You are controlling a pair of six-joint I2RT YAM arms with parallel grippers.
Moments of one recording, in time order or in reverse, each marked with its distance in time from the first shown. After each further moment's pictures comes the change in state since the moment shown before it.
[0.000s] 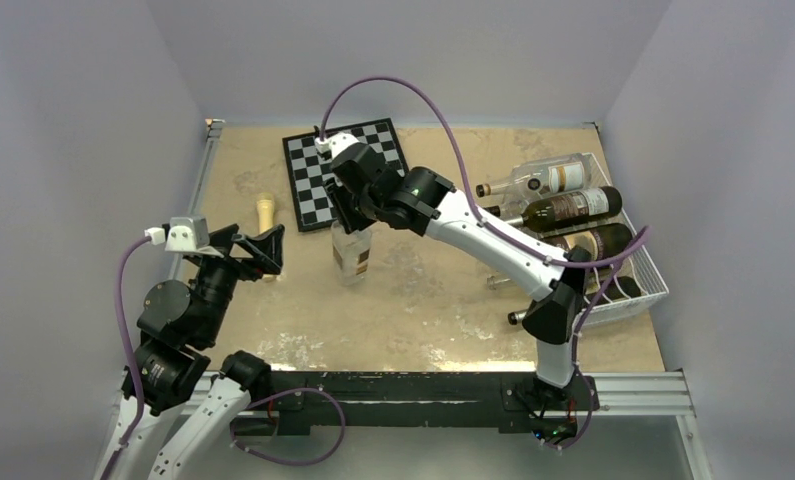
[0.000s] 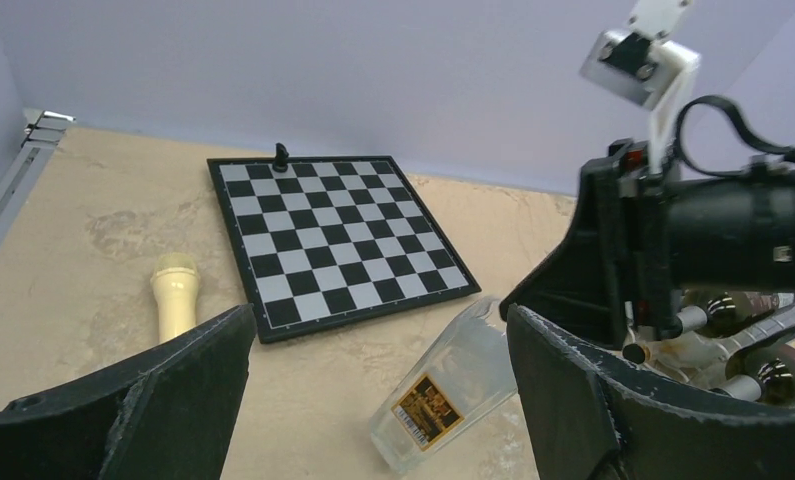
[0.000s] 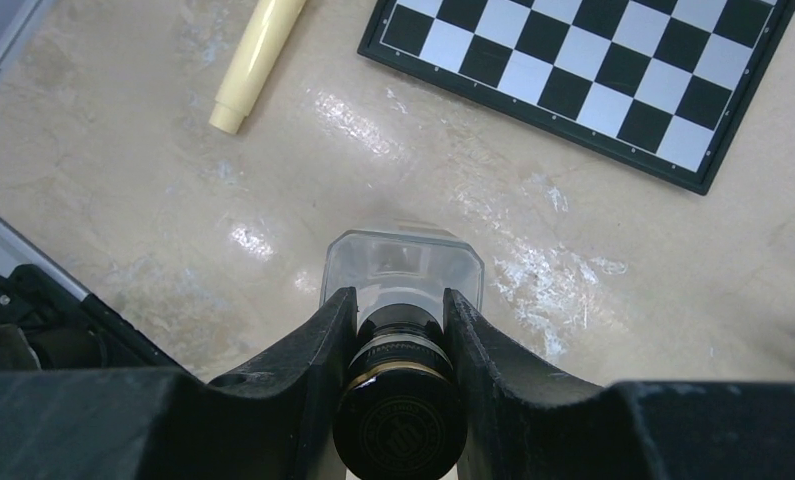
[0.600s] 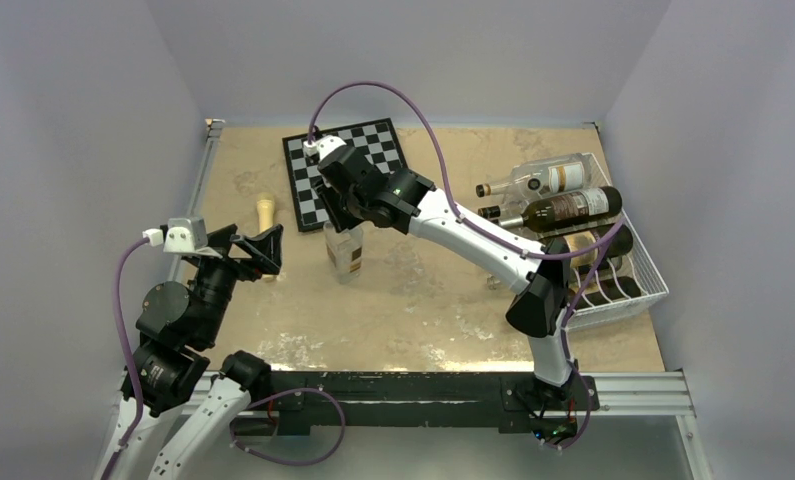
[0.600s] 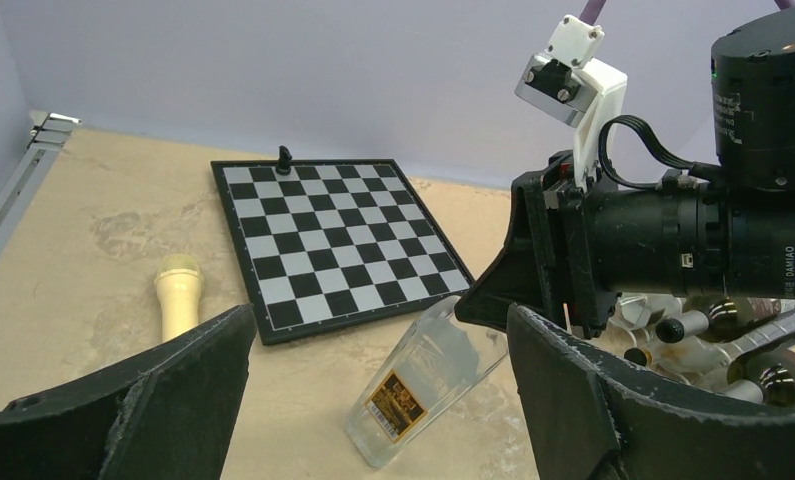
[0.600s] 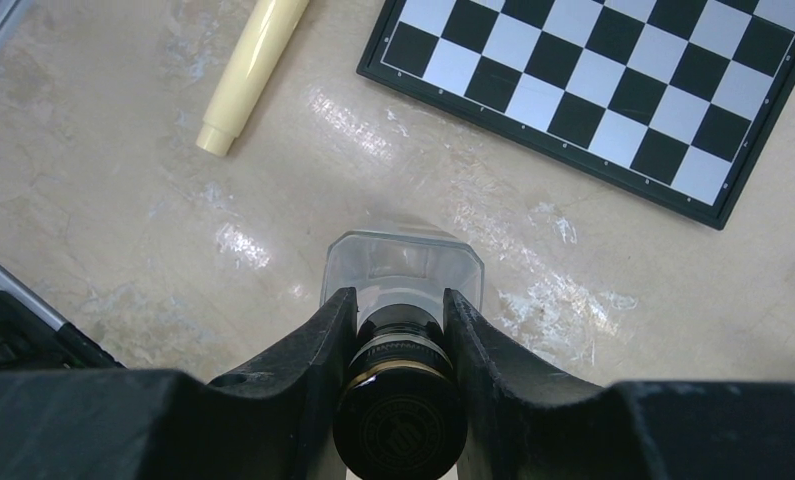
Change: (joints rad) left arm 0.000 -0.007 0.000 0.000 -0.009 0.000; right arm -0.006 0.117 0.040 0.053 0.000 -0.026
